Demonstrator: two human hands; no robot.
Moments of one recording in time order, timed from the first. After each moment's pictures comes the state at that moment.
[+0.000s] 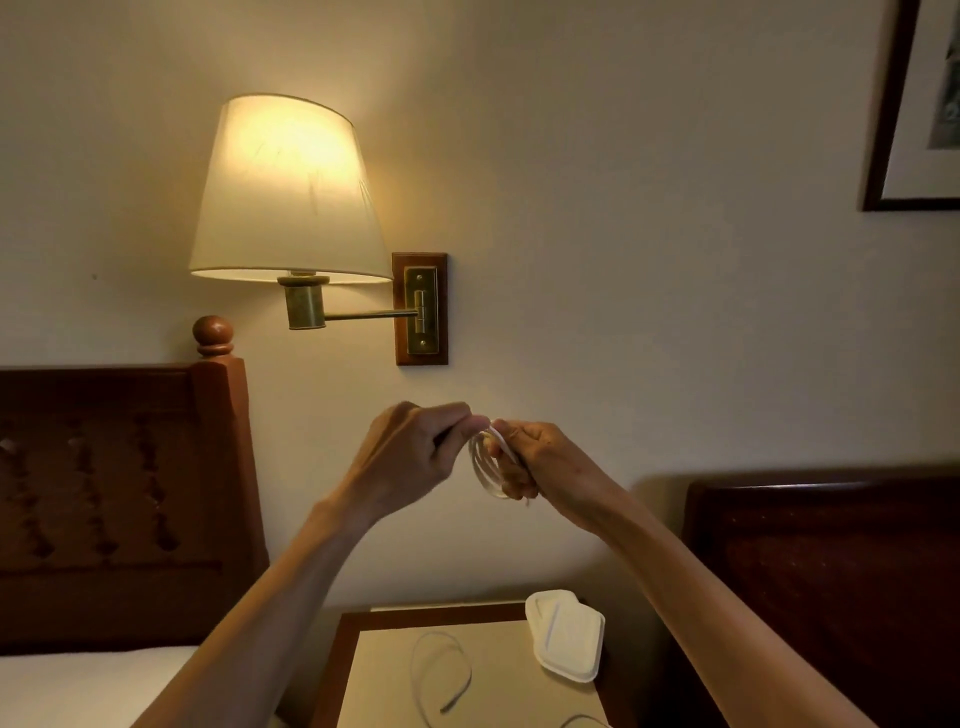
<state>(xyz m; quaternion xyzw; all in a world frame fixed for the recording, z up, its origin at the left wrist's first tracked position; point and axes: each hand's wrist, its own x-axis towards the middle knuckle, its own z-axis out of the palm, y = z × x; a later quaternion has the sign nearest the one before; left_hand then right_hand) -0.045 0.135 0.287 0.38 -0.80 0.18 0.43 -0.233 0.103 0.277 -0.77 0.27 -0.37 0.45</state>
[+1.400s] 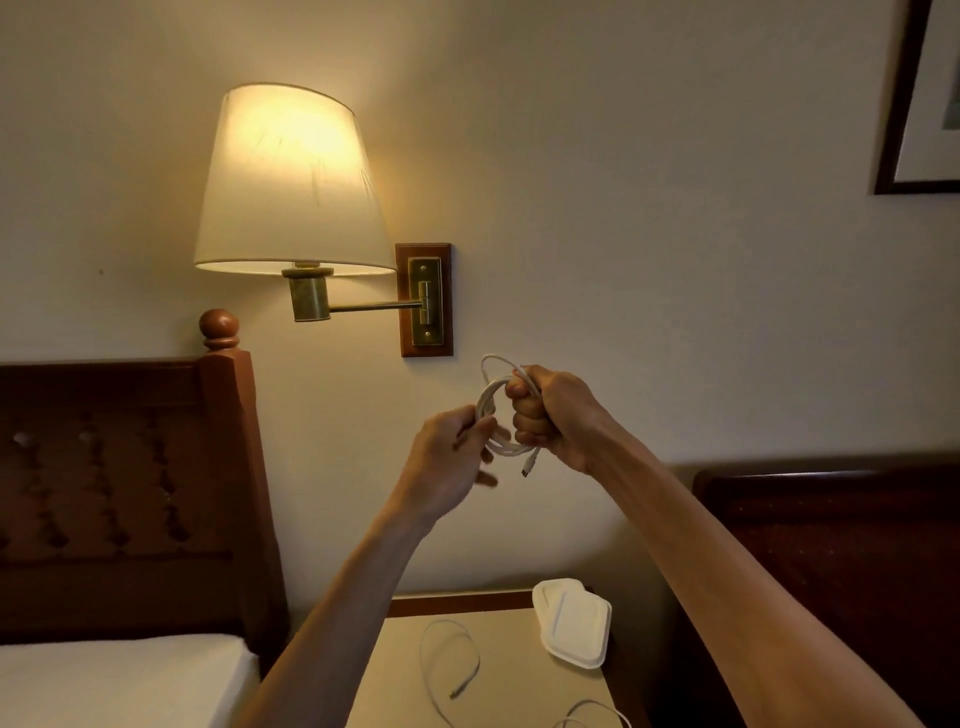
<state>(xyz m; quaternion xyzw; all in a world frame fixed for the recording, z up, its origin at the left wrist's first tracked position) -0.088 0.144 0.268 0.48 -0.65 -0.24 0.55 -0.227 0.089 0.312 -0.63 0.27 -0.43 0.59</state>
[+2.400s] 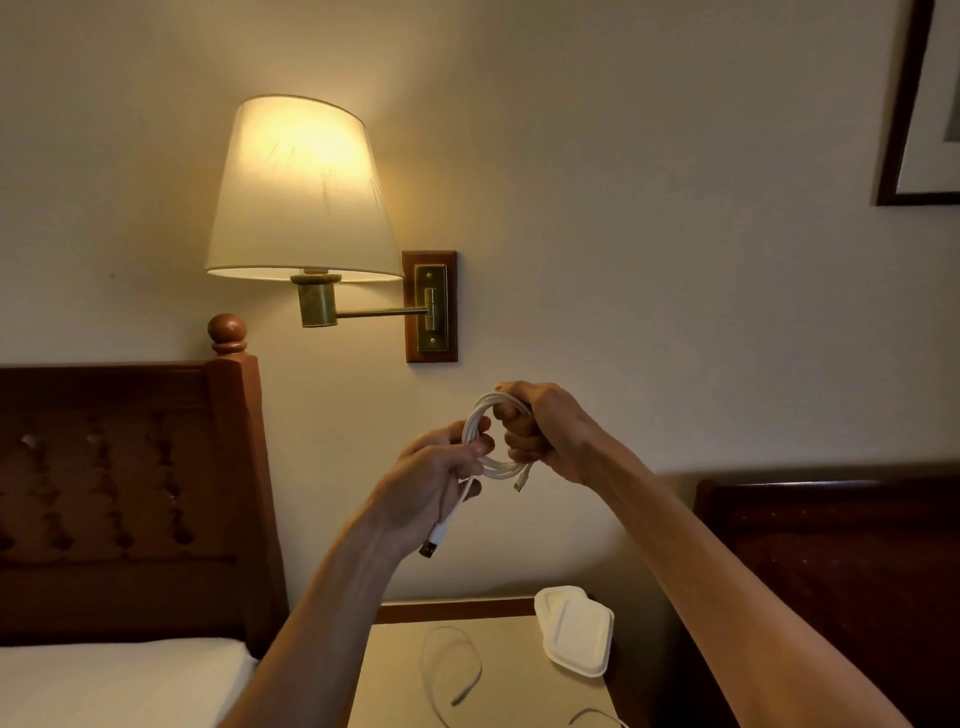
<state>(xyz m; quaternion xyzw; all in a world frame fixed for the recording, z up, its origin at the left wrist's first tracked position) -0.069 0.167 0.272 0.37 -0.56 -0.49 0.55 -0.216 0.092 0.310 -0.70 0.26 -0.37 0.55</state>
